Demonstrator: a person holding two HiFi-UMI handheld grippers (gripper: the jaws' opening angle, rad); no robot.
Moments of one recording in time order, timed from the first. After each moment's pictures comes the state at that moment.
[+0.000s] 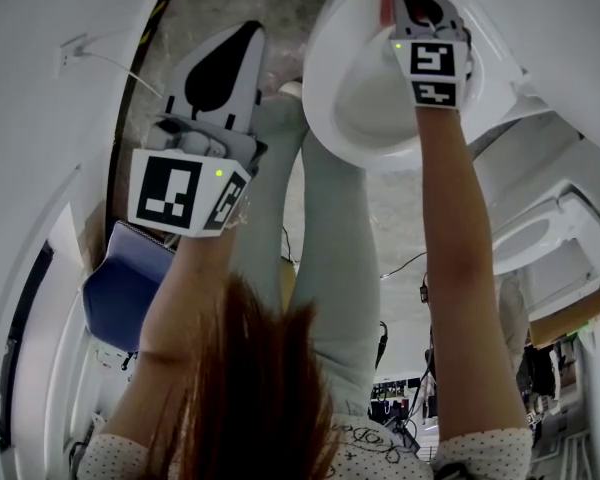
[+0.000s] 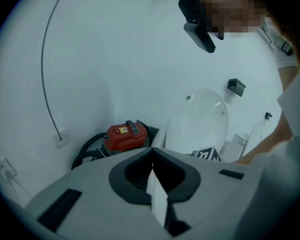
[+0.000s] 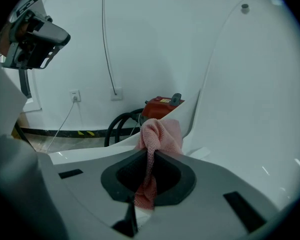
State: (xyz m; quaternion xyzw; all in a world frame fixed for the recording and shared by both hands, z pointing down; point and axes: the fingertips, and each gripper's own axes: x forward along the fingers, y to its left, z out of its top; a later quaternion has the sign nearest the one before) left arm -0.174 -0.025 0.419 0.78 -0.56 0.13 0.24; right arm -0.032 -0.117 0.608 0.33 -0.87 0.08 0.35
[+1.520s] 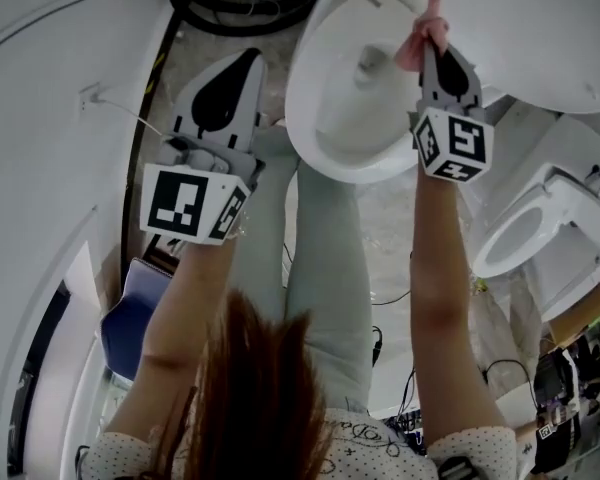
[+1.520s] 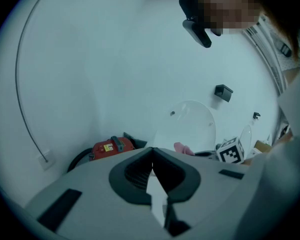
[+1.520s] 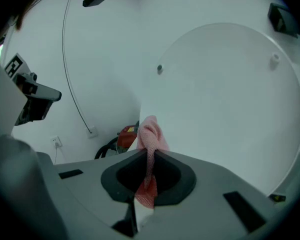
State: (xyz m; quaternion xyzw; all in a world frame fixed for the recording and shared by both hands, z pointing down) left arm -0.137 -0.049 0.348 0.82 -0.52 0.11 0.20; right arm 0.081 -0.107 0.465 0.50 -0.82 0.16 0.20
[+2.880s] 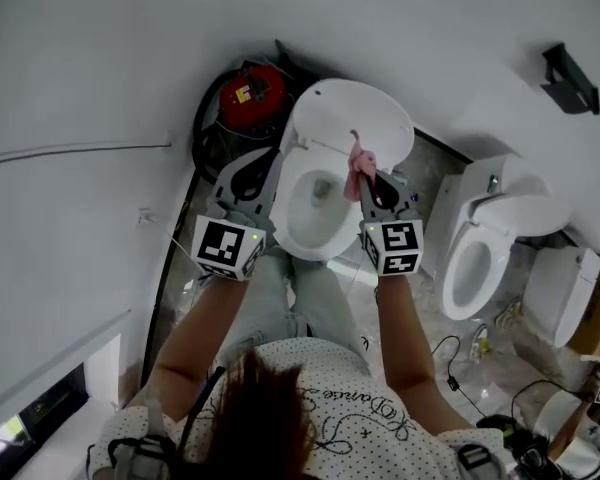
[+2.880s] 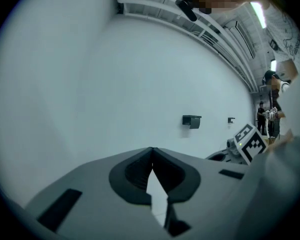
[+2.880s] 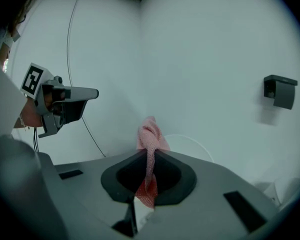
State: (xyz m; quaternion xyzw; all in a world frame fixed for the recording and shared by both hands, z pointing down) left arm -0.034 -0.028 0.046 0.90 -0.43 0.06 0.03; right arm 0.117 -0.009 0.150 0.52 -0.82 0.13 0.18
